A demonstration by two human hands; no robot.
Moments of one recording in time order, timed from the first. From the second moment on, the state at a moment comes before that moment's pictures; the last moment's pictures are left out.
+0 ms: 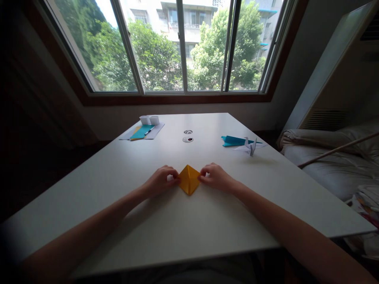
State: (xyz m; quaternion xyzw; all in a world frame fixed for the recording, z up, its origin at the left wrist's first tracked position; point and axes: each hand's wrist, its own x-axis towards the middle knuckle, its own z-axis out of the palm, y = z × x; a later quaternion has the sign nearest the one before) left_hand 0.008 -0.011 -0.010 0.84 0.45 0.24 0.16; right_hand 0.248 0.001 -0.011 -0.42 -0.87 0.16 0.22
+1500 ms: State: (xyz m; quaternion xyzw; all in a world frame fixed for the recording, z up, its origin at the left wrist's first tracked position) left_hand 0.020 -0.014 -0.018 0.81 0.52 0.23 0.12; right_hand 0.244 -0.005 -0.017 -0.25 -0.94 0.13 0.19
